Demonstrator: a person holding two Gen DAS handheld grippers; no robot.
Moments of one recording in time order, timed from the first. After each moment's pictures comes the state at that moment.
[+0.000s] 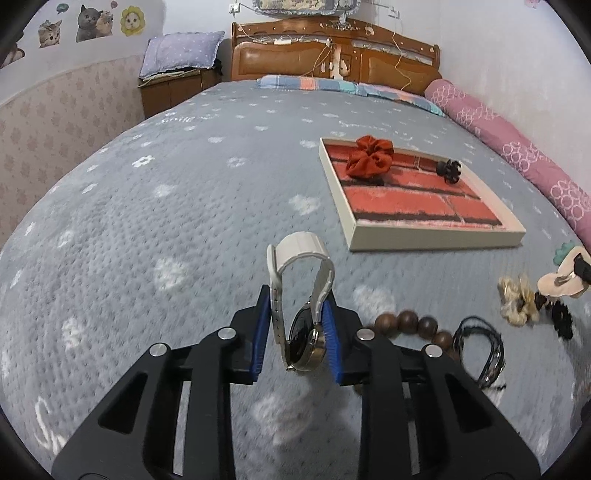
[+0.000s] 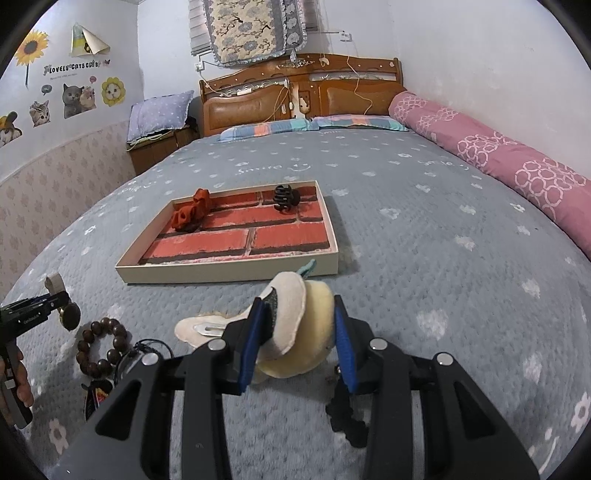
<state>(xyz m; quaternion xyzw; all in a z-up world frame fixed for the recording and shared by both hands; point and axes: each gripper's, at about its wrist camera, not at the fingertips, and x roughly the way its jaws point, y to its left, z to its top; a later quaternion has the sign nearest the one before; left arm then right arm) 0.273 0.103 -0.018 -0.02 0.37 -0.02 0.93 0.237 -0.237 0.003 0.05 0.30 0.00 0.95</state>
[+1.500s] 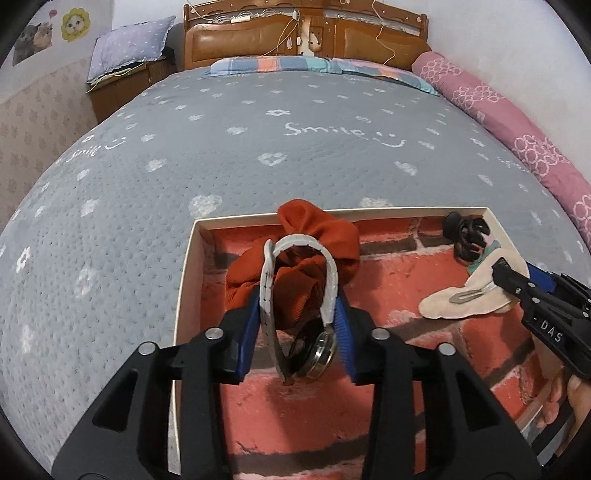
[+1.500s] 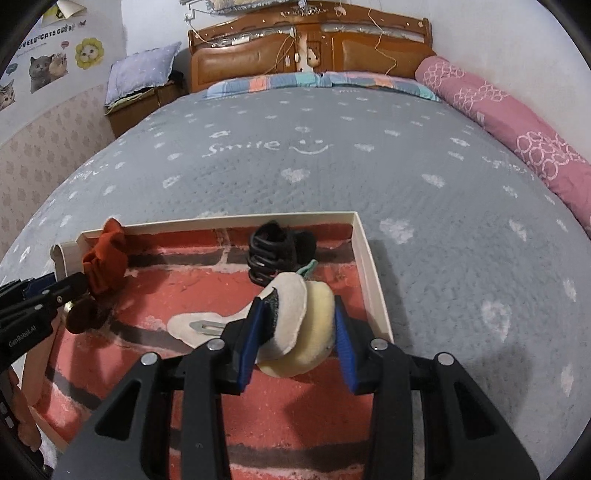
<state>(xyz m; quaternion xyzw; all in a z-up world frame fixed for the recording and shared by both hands) 0.537 -0.014 -0.027 0.01 0.42 -0.05 0.91 0.525 -0.225 -0.037 0.04 0.39 0.00 0.92</state>
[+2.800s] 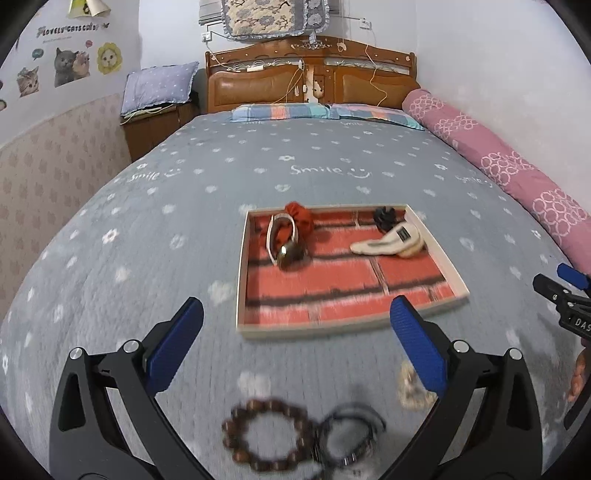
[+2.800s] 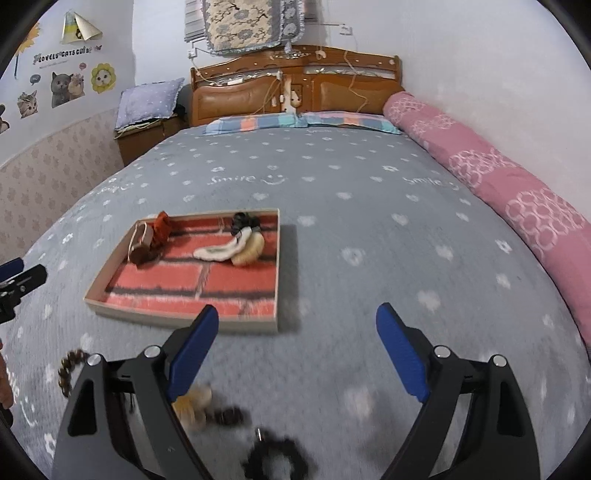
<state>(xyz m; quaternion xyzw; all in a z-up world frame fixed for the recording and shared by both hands) 0.295 -0.018 0.081 0.01 0.34 -0.03 0.94 0.292 -0.297 0.060 0.02 0.33 -0.02 0.94</state>
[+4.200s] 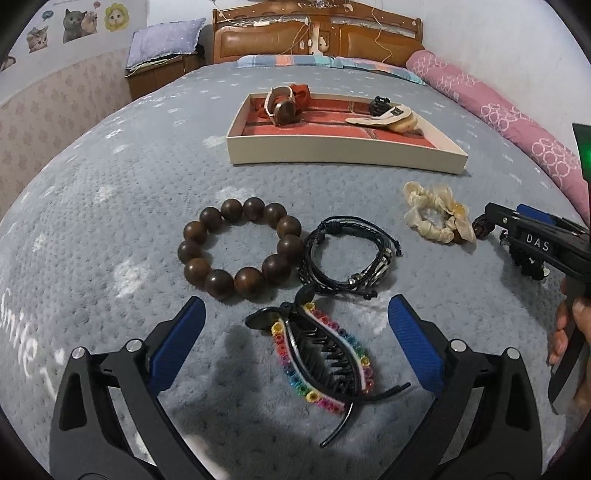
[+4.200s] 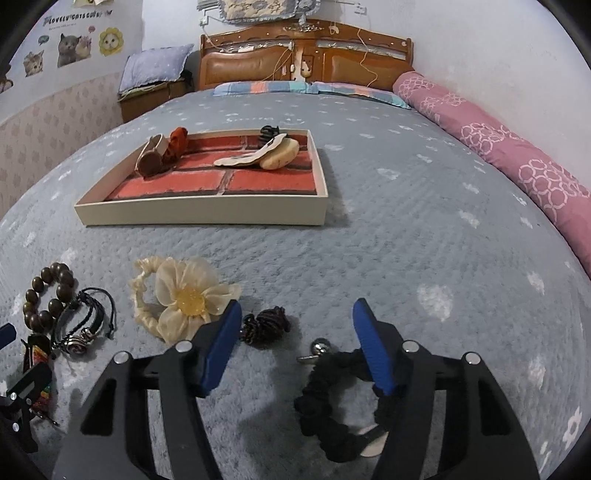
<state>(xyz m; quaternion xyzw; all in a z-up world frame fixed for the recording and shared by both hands) 0.199 -0.026 -0.055 0.00 0.41 -0.02 0.91 0.266 -0.234 -0.049 -0.01 0.37 -0.03 0.93</state>
